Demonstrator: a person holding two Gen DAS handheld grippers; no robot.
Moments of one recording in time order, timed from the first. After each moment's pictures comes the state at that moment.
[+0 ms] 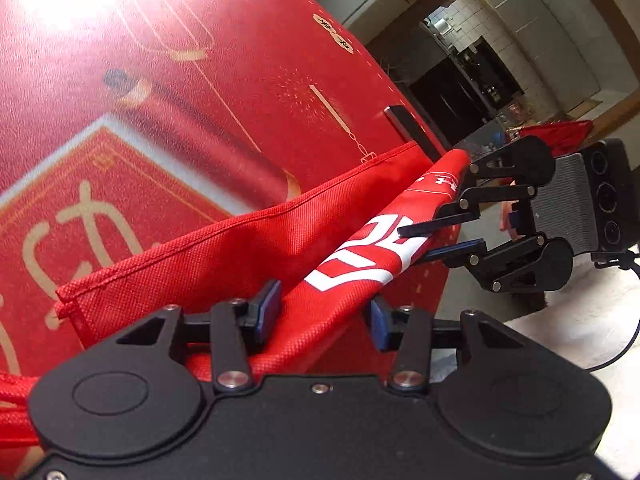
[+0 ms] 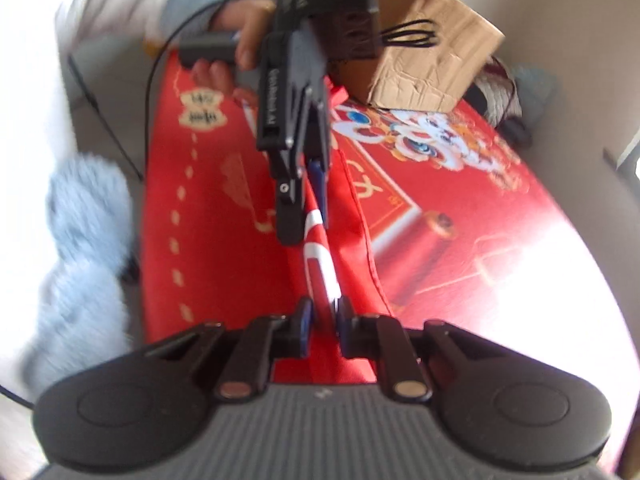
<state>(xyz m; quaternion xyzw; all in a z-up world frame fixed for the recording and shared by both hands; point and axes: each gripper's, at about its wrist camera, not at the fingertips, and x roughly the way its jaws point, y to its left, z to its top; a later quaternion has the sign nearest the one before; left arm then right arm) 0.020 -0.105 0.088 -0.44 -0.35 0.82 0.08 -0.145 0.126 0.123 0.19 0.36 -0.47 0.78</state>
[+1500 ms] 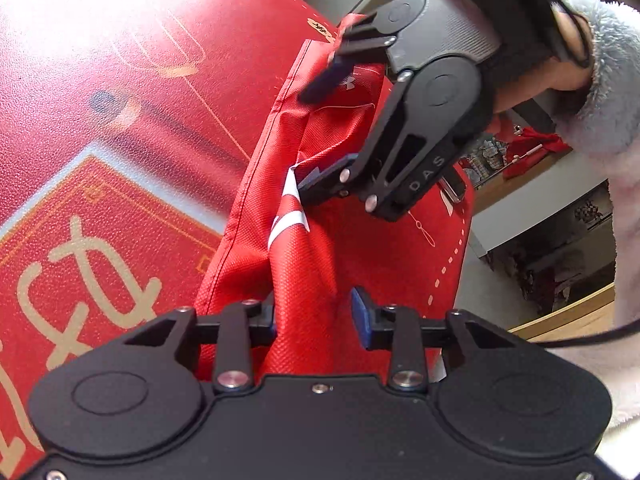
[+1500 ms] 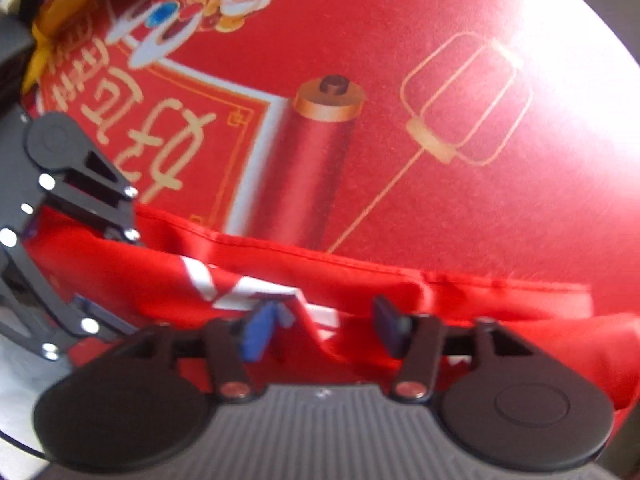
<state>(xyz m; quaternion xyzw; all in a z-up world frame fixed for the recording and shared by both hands) -0.016 -0.093 0.075 -0.44 -0.29 0.85 0.08 -0.179 -0.068 0.088 0.43 0.55 -0.47 0.54</state>
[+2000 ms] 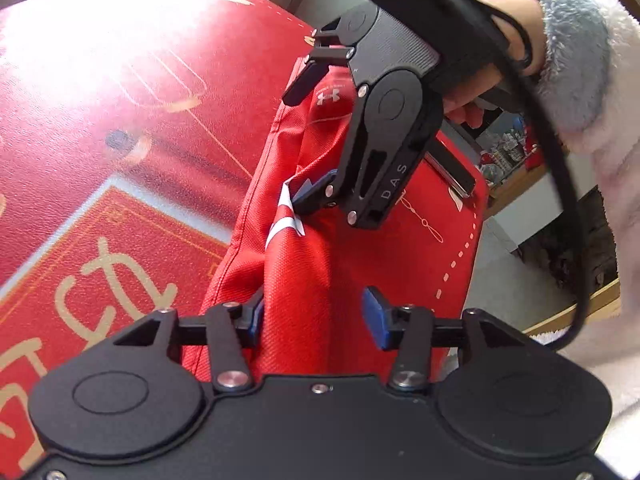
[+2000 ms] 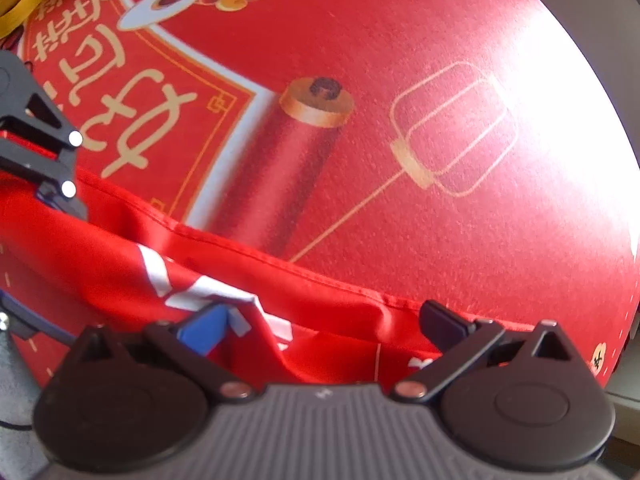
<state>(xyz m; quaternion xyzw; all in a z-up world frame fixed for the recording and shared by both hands) 0.003 -0.063 0.108 -0.43 -0.22 0.88 0.03 -0.165 -0.050 0.072 0.36 0.58 -0.46 0.57</state>
